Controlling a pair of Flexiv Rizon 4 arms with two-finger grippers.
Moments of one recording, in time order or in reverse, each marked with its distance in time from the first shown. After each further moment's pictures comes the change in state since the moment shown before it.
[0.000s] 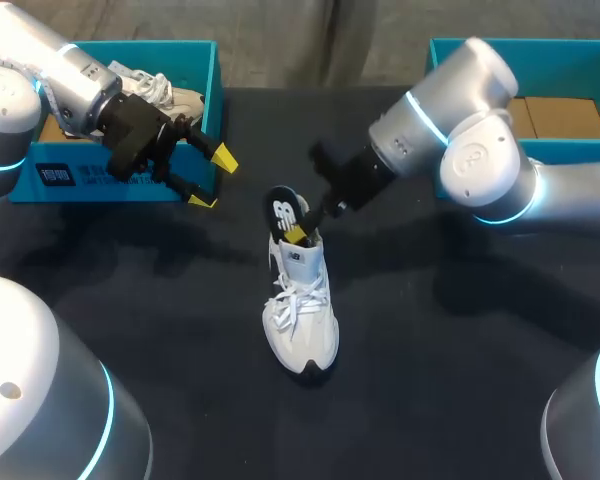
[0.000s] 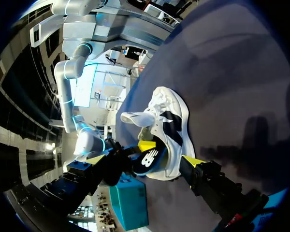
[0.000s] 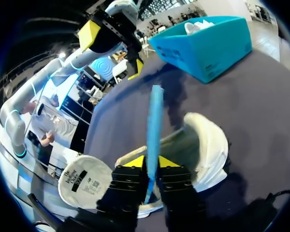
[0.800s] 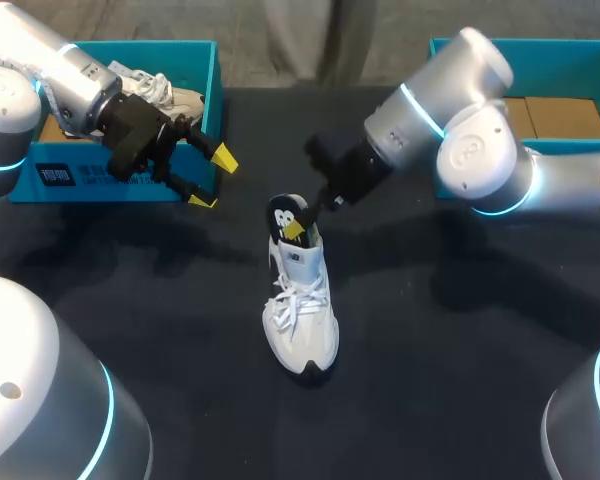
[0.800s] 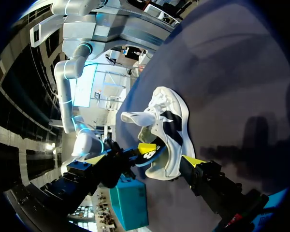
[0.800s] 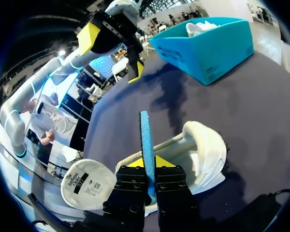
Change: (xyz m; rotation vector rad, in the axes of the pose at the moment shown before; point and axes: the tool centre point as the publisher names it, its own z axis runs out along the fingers) left arm 0.000 0.000 0.000 0.000 0.000 0.000; right arm 0.002 0.001 0.002 0.030 0.005 0.001
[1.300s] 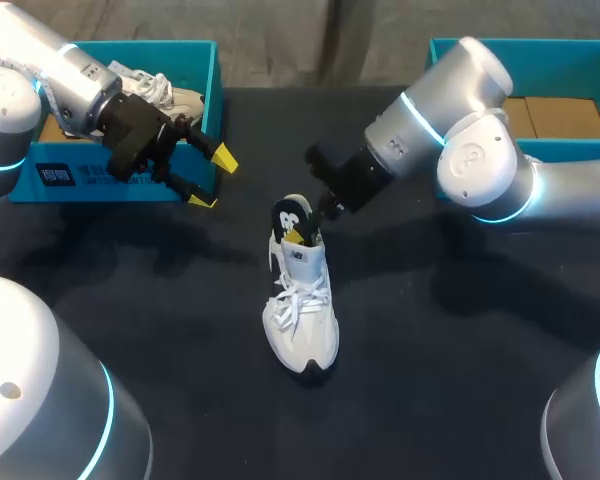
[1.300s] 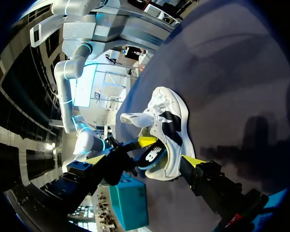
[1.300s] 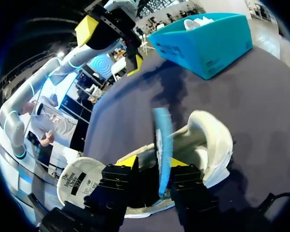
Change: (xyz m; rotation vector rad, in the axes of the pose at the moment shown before) left arm 0.000 0.000 0.000 0.000 0.000 0.000; right arm 0.001 -0.004 0.002 -0.009 -0.010 0.011
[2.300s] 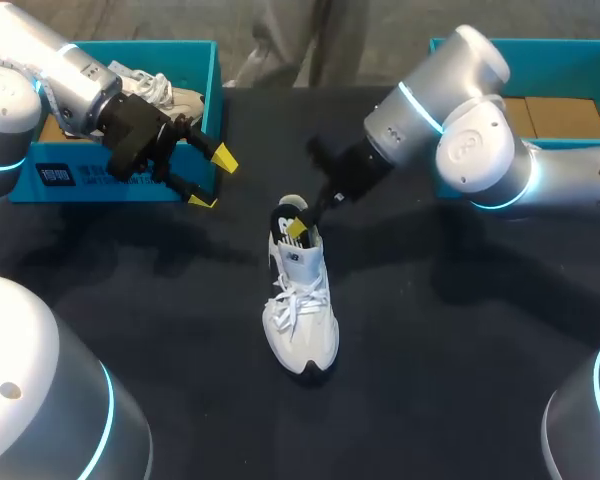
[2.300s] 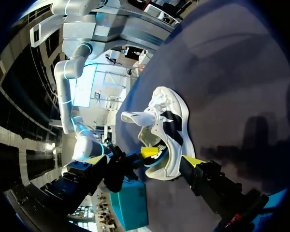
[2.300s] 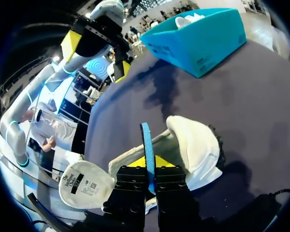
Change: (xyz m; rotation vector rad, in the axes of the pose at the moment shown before) left arm 0.000 0.000 0.000 0.000 0.000 0.000; right arm -0.013 0.000 -0.003 0.047 0.006 0.077
